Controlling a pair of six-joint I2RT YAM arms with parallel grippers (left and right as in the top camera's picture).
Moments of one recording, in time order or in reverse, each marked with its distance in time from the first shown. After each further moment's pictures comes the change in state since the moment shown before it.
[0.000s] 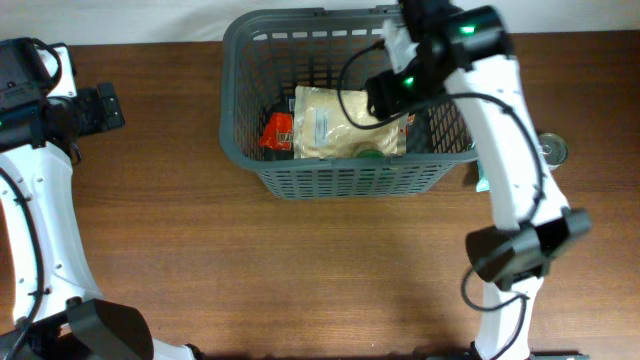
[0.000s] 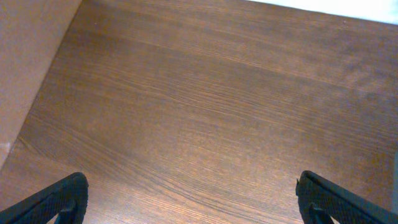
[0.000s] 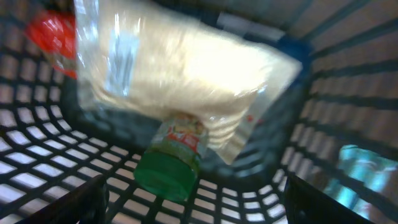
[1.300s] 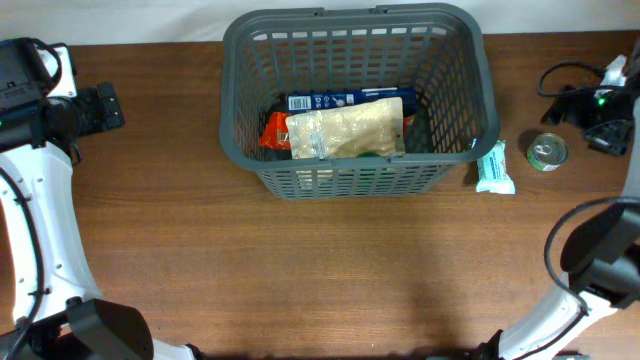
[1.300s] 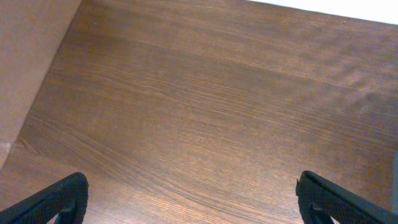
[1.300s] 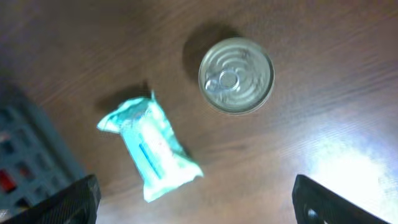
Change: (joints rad) left arm 0.000 0.000 0.000 0.000 0.000 0.000; right arm -0.749 -0.053 -0.465 0.278 -0.029 0.091
